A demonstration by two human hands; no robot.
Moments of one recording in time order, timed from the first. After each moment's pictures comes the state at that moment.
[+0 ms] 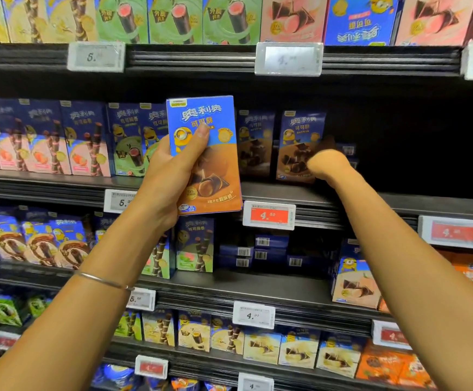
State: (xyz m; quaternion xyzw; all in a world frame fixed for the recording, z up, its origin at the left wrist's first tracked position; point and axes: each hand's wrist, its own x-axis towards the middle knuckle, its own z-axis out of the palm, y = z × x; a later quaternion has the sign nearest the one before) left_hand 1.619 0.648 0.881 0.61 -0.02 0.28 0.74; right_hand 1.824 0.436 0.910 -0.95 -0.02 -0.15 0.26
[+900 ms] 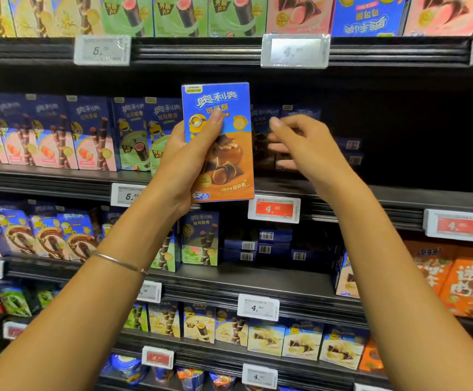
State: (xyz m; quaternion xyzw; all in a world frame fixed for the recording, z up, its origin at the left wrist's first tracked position) left_hand 1.614 0.636 0.891 0.61 -0.04 0.28 0.74; right_hand 1.706 0.460 0.905 -0.75 -0.29 -0.13 0.59
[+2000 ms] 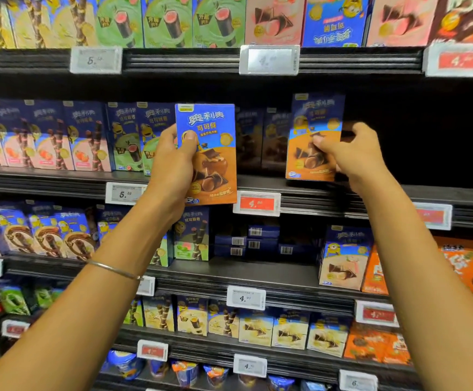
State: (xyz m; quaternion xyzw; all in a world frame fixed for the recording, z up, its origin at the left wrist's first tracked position) left_hand 1.617 0.626 0.879 0.64 0.02 0.37 0.67; right_hand 1.729 0.374 0.903 -0.73 -0.12 -0.24 0.63
